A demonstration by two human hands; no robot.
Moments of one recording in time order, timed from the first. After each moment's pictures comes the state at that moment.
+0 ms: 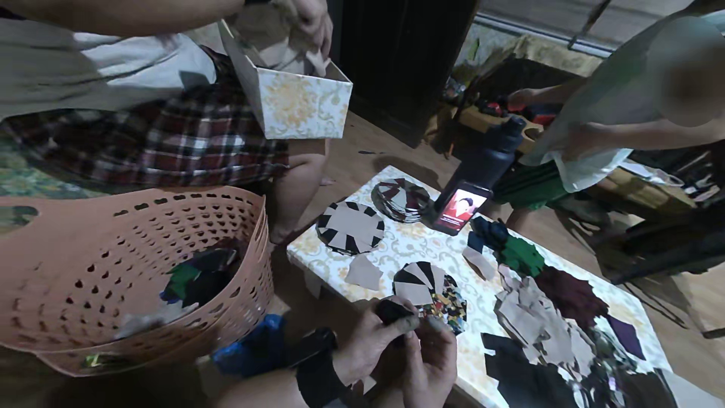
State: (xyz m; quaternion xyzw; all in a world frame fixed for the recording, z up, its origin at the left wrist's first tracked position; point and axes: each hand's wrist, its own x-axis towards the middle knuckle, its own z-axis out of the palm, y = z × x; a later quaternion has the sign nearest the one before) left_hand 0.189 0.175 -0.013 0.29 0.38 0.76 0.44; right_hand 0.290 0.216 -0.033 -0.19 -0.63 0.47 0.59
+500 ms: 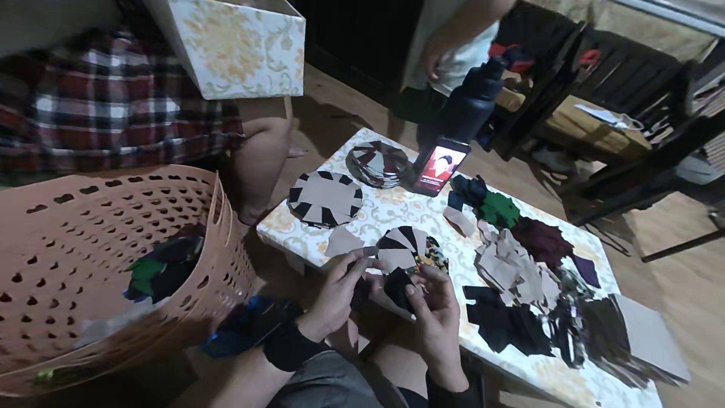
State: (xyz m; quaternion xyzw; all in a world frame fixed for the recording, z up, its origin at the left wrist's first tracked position) left_hand 0.155 0.175 -0.015 0.29 0.45 0.70 0.47; right_hand 0.319 0.249 -0.009 -0.20 -0.65 0.55 0.48
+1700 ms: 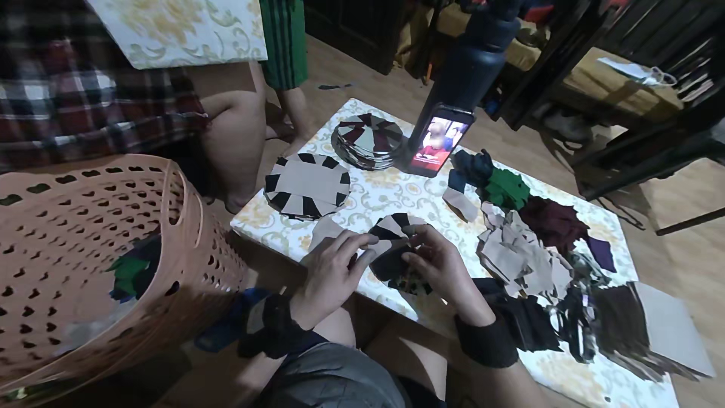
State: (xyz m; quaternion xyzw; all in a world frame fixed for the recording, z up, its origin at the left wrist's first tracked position) left_hand 0.137 0.206 -0.032 0.57 0.68 0.46 0.03; right_hand 0.316 0.347 0.015 -0.26 -0.84 0.44 0.19
